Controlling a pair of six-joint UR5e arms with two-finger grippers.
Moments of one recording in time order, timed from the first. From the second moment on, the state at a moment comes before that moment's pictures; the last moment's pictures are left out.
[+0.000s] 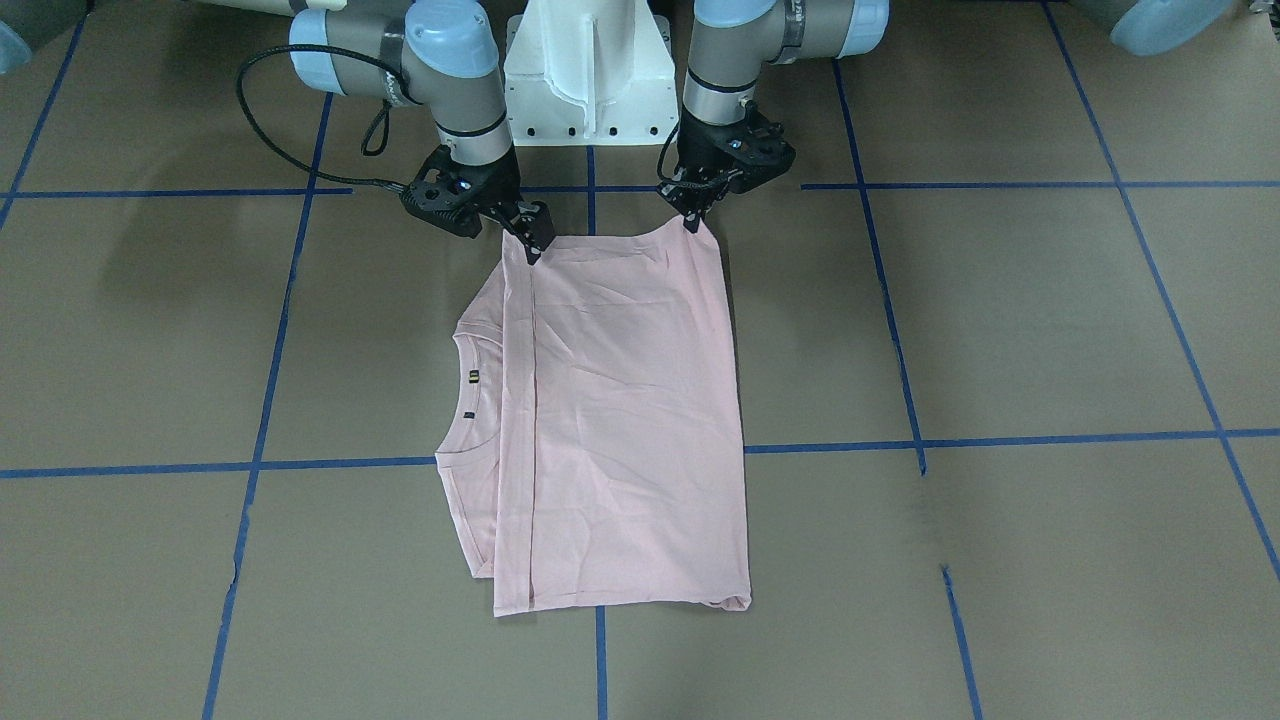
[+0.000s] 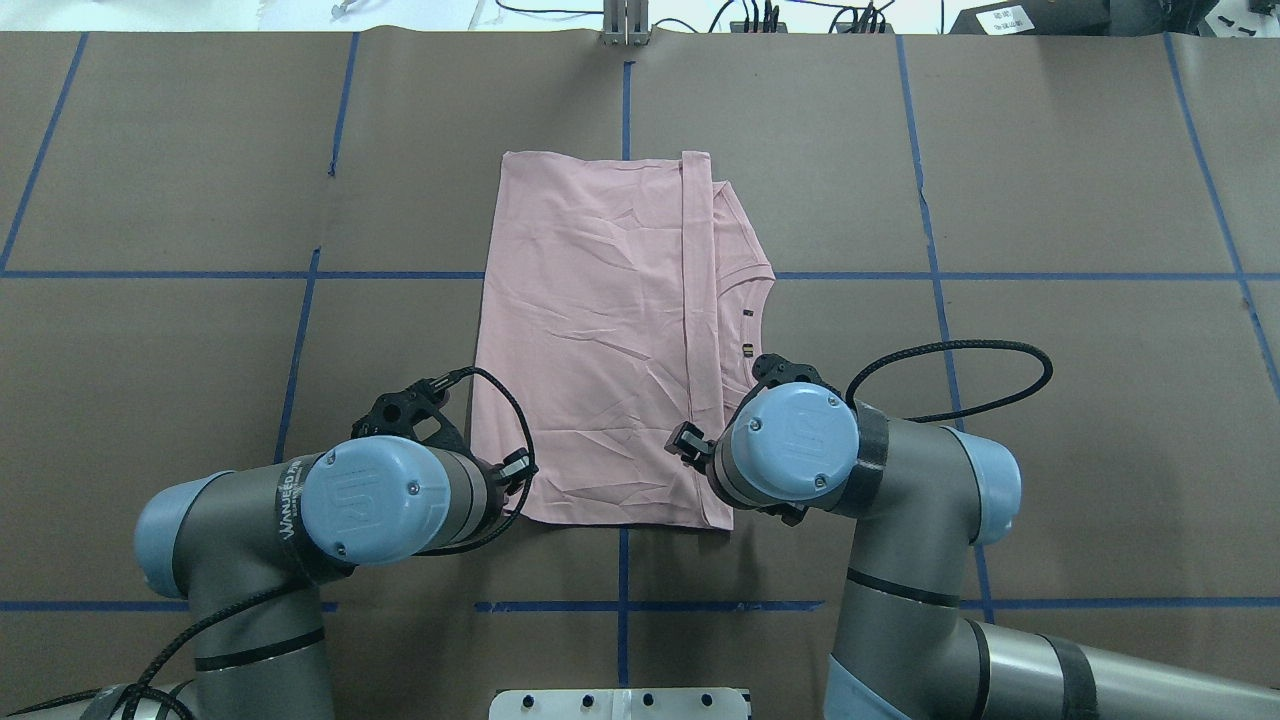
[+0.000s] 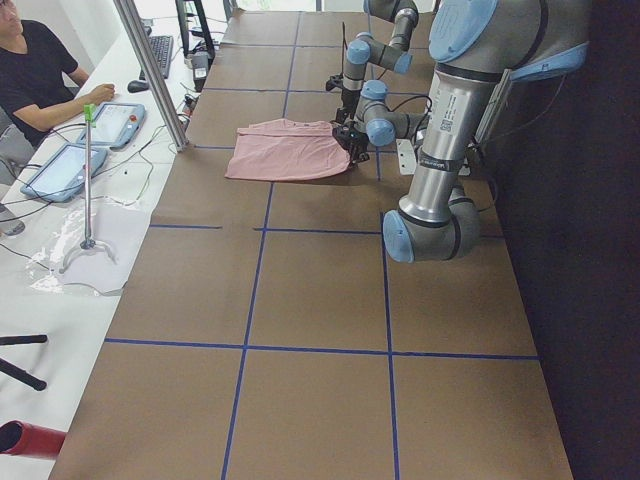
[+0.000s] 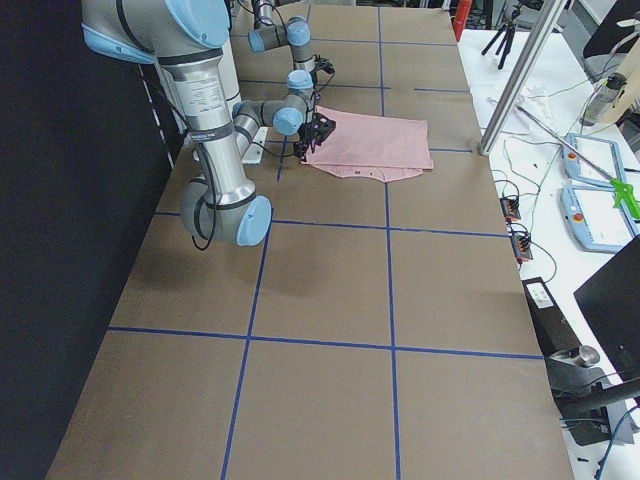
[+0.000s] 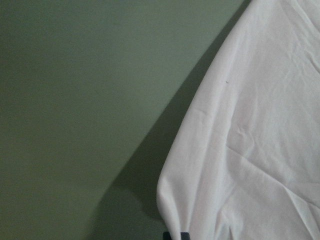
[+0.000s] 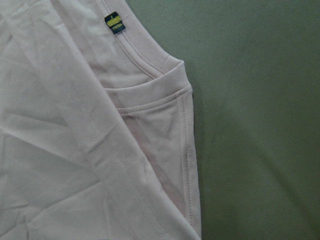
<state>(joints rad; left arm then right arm) -0.29 -2.02 -1.94 -1.62 -1.61 -1.97 0.34 -1.07 1.81 -1.52 1.71 1.89</state>
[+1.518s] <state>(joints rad) -0.29 -2.02 -1.94 -1.62 -1.61 -1.97 0.33 -1.06 1.76 -1.52 1.70 1.88</state>
